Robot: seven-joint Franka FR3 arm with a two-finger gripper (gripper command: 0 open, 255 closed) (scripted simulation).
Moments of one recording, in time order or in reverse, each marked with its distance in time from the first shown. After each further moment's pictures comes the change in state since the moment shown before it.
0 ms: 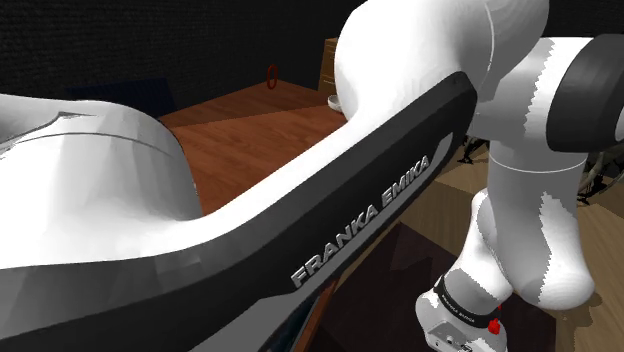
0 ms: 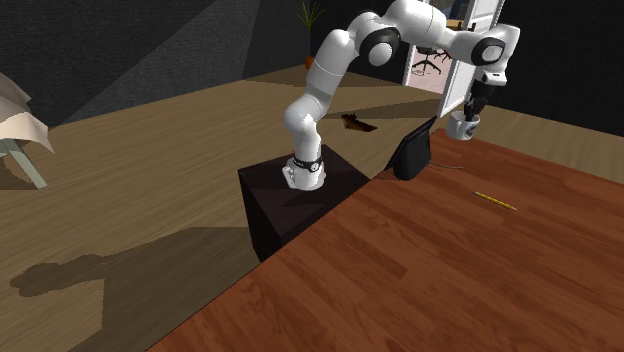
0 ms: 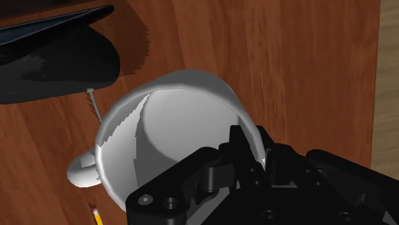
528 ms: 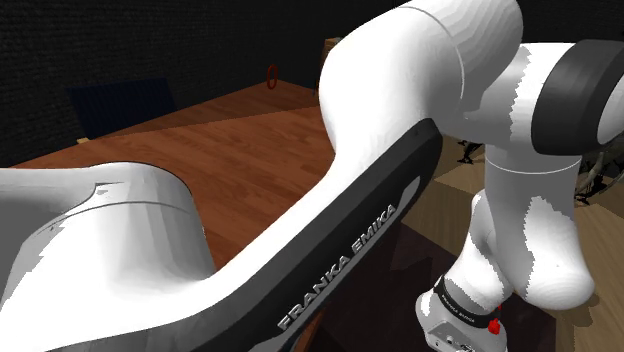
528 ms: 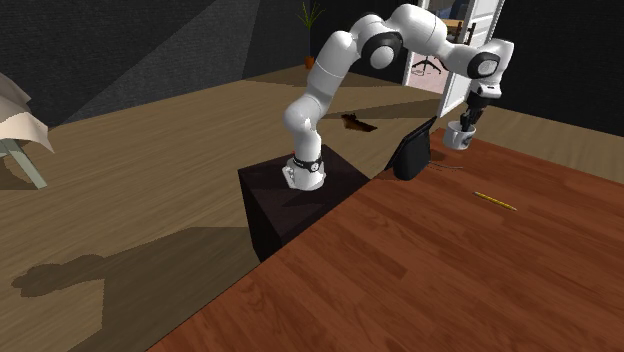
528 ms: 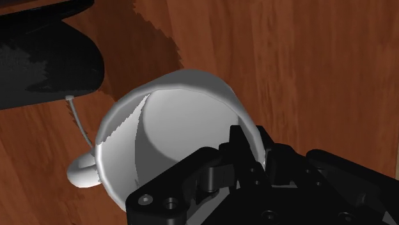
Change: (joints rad) arm 0.001 0.031 -0.013 -0.071 -0.024 0.094 0.017
